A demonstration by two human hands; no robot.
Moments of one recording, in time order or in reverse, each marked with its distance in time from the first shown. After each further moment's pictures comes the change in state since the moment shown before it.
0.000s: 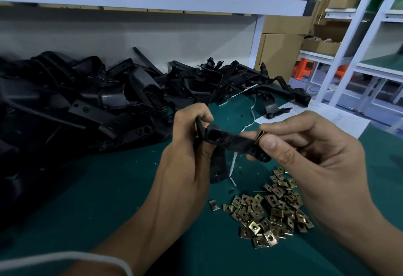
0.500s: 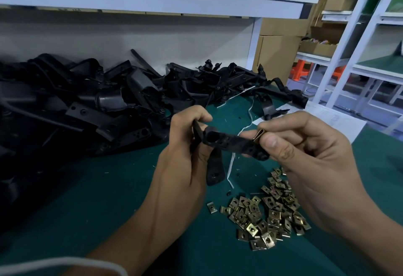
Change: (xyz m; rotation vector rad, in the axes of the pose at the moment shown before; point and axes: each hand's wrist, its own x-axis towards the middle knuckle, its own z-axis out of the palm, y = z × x) left_hand -0.002 0.010 0.001 0.135 0.042 -0.116; right_hand 0.008 0.007 -0.008 0.201 -0.038 0.101
